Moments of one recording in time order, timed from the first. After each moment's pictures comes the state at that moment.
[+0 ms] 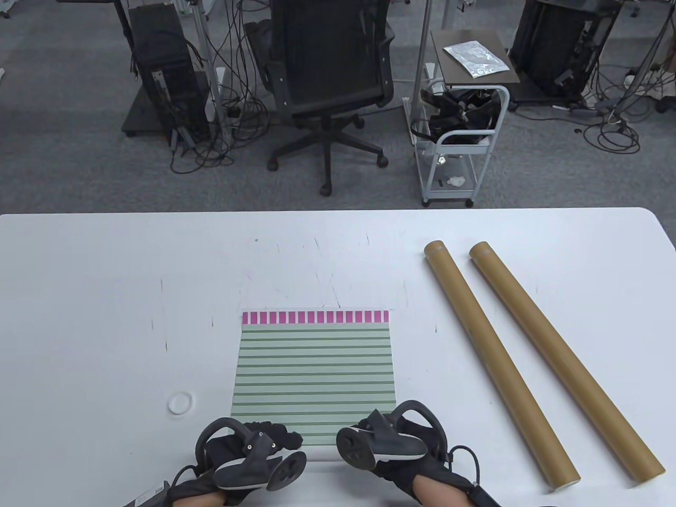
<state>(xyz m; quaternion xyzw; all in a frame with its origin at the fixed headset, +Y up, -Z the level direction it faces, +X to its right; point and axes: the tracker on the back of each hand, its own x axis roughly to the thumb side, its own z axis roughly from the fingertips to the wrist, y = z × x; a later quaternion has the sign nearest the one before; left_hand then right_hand) -0.147 -0.758 -0.235 -0.02 -0.30 -0.14 0.94 0.041 -0.756 -0.258 -0.33 -0.10 -0.94 0.07</state>
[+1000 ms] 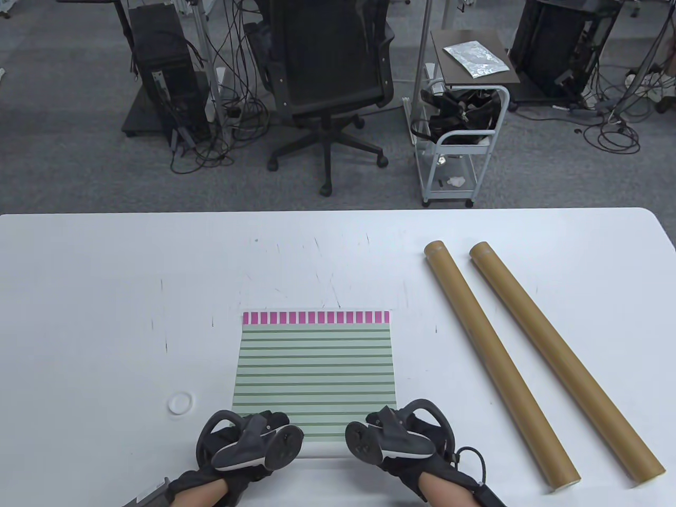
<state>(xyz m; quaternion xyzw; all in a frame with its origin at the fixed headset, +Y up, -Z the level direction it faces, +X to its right) -0.155 -0.767 -0.255 -0.10 -0.25 -0.07 0.96 0.051 -0.760 -0.263 -0.29 -0.08 -0.95 0.08</state>
